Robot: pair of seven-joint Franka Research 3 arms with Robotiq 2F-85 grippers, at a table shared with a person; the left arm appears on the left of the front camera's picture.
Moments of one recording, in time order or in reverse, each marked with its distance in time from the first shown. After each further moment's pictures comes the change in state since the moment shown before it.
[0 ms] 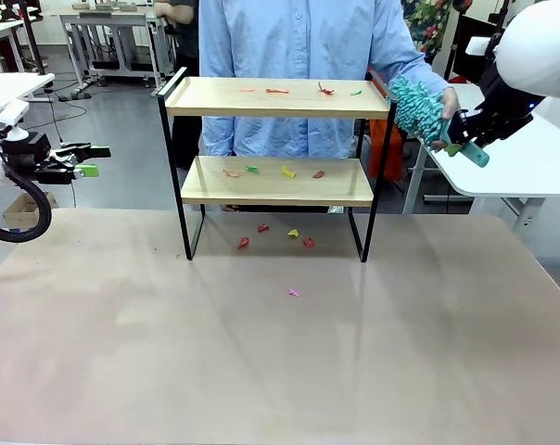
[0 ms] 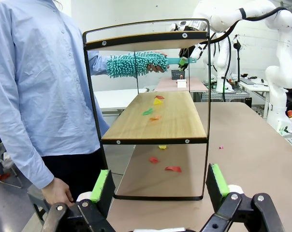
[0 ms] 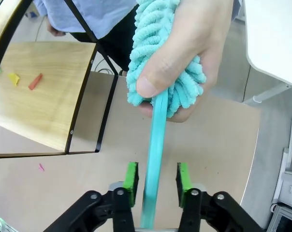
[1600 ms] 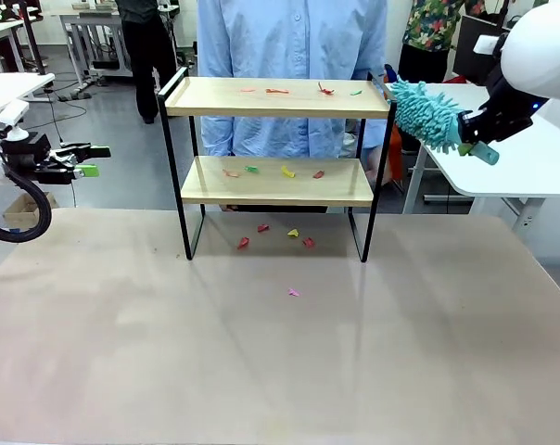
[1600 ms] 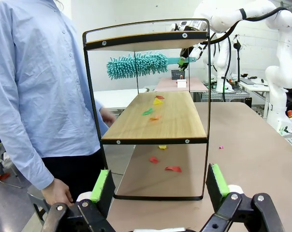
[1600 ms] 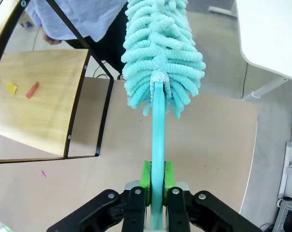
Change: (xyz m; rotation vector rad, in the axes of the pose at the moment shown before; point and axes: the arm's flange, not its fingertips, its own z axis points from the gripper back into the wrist) left arm 0.000 0.000 0.000 0.000 0.000 0.000; right arm -0.003 -0.006 0.003 -0.009 -0.016 -0.060
